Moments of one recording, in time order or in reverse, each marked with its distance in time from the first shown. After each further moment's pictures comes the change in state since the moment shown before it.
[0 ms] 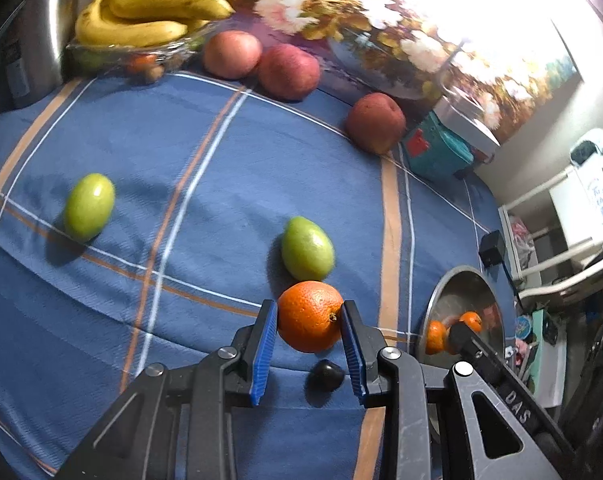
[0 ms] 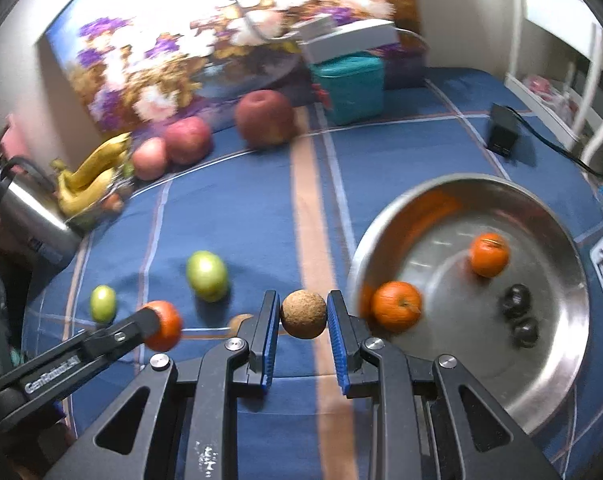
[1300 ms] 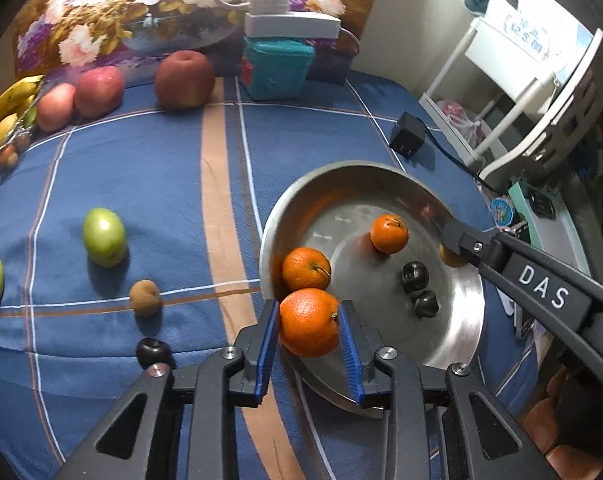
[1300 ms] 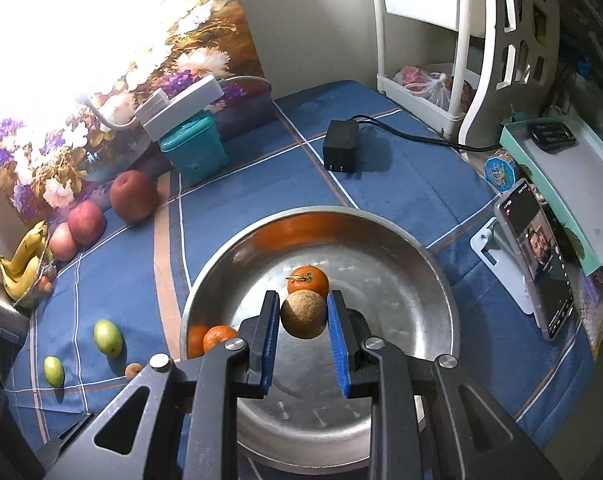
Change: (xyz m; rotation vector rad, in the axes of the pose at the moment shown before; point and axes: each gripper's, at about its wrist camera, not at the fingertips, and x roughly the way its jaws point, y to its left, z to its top) left arm 0.042 -0.139 -0.065 0.429 0.083 -0.026; right arm -0.053 -0.104 0.018 0.202 -0.095 -0.215
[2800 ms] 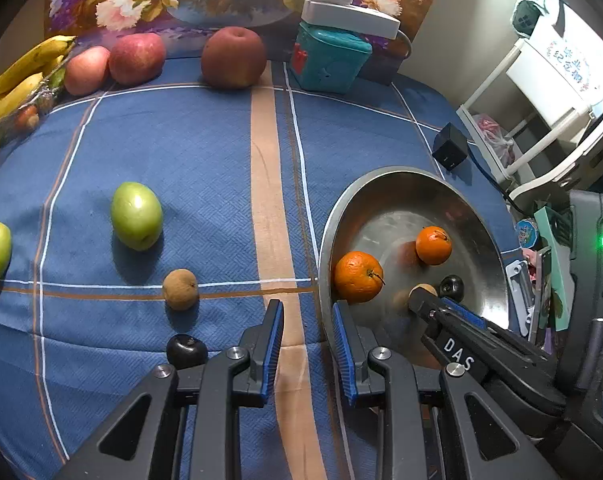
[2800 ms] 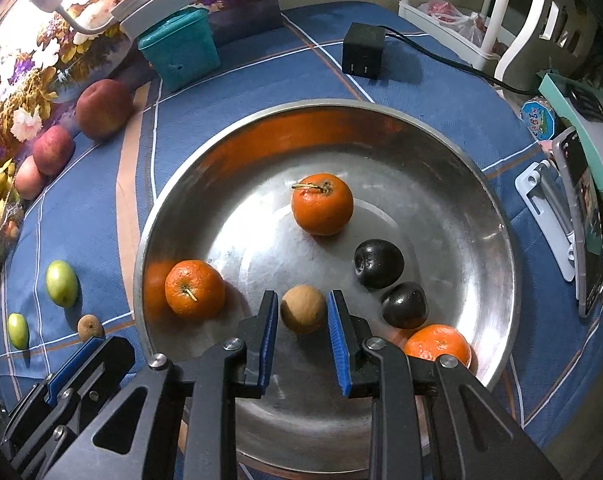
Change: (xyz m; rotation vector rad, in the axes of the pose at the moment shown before) left arm 0.008 0.035 0.005 -0.123 0.024 0.040; right arm 0.068 0.015 -0.027 -0.060 0.245 -0.041
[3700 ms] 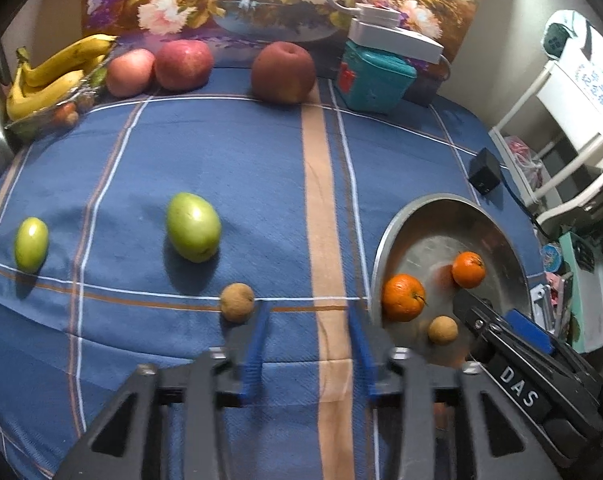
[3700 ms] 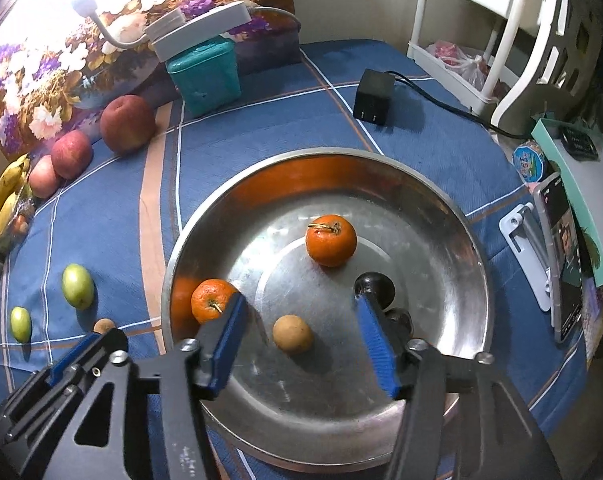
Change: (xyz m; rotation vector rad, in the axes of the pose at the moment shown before) left arm -0.011 0.023 0.006 -0.065 -0.044 0.105; right arm -0.030 0.011 0.008 -0.073 -0.094 -0.023
